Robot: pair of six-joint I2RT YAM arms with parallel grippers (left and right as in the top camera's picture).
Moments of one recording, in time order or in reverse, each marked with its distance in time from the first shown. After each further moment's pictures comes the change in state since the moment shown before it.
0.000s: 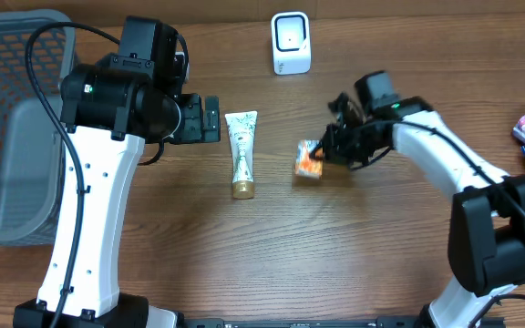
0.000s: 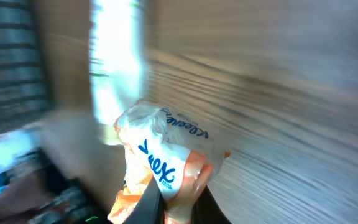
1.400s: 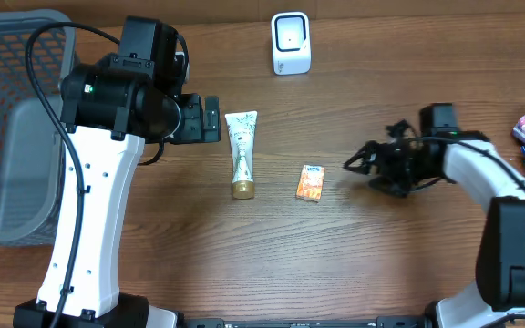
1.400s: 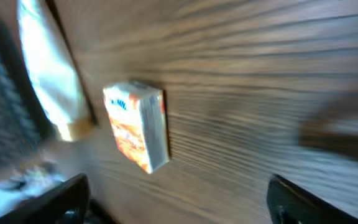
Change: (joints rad) left arm 0.000 0.000 0.000 0.000 0.000 0.000; right arm -0.235 -0.114 -0.309 0.042 0.032 0.008
